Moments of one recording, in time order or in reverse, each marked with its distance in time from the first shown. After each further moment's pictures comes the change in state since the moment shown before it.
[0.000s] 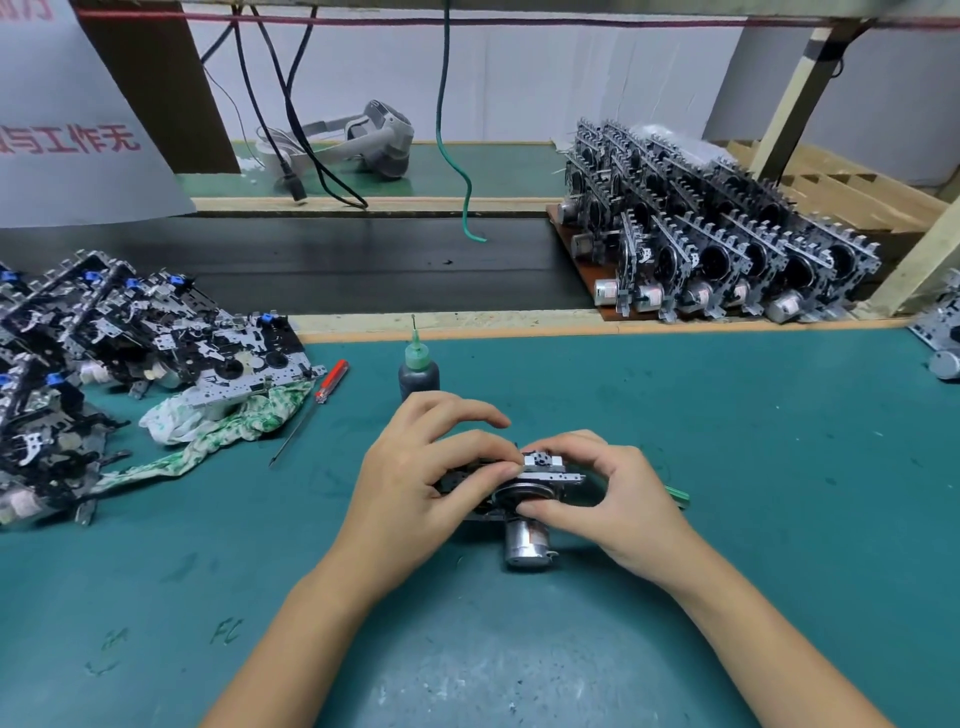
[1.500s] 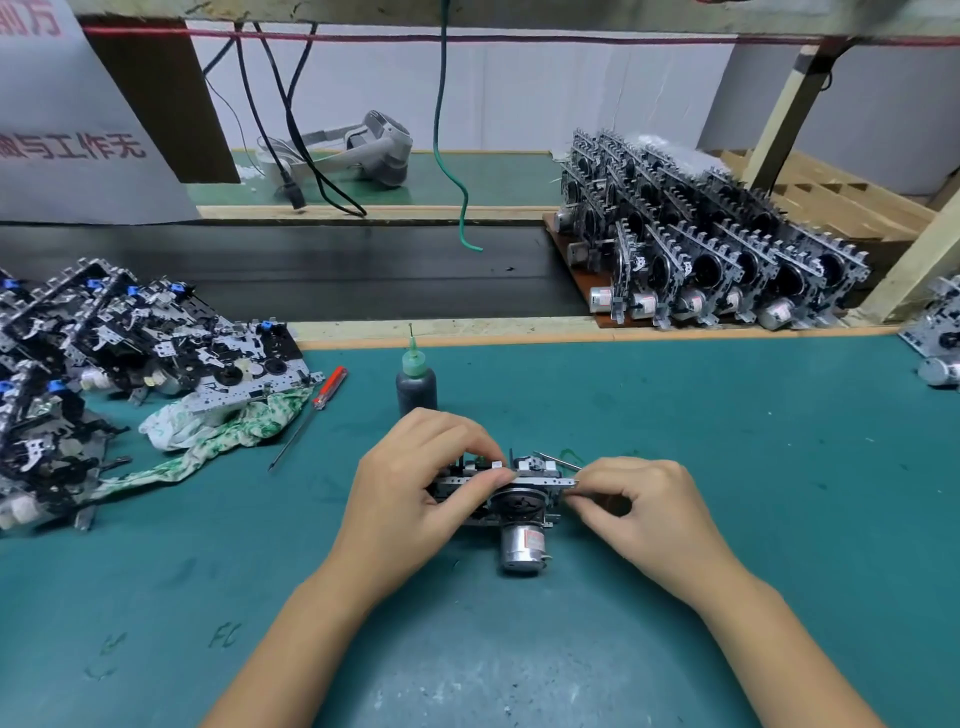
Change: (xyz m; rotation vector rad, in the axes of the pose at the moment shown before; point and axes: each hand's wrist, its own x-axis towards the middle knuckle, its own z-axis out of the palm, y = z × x) left_hand -0.004 0.000 0.001 -0.050 0.027 -0.042; right_hand -0.012 0.013 -0.020 -0.532 0.123 -0.164
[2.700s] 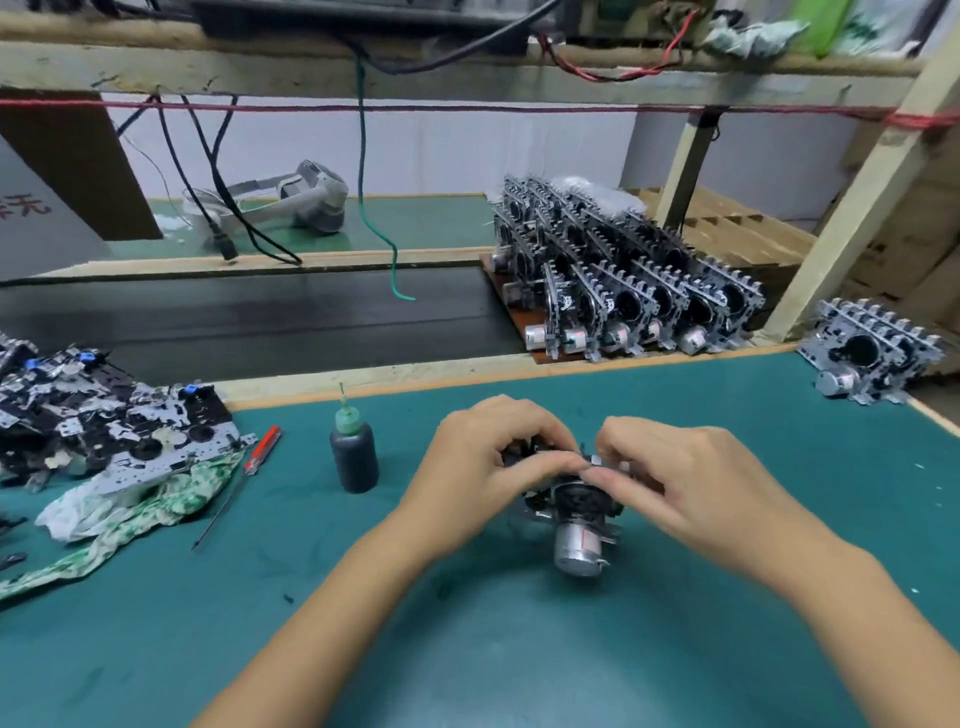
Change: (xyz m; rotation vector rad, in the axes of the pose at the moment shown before) left_hand 0.077 0.034 0.045 -0.290 -0.218 0.090; right_hand 0.012 -0.005 -0.090 -0.377 -0.007 -0.231
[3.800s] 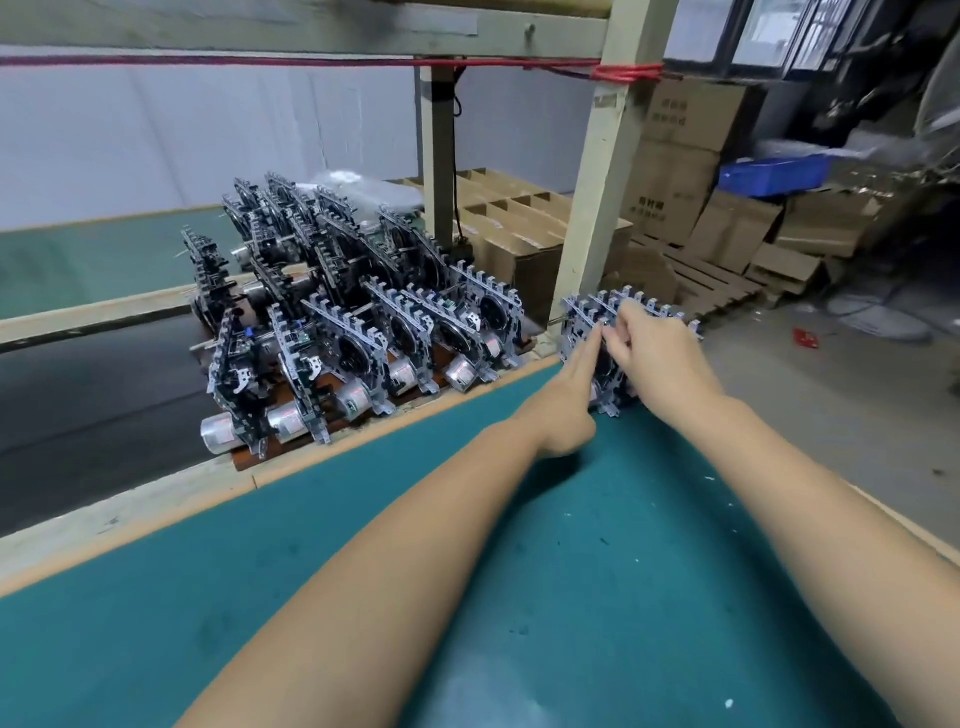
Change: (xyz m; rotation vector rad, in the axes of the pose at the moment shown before) left_hand 0.246 -0.031 0.300 -0.008 -0.726 -0.131; right_hand -0.038 0.321 -0.031 -0.303 0.184 0.850
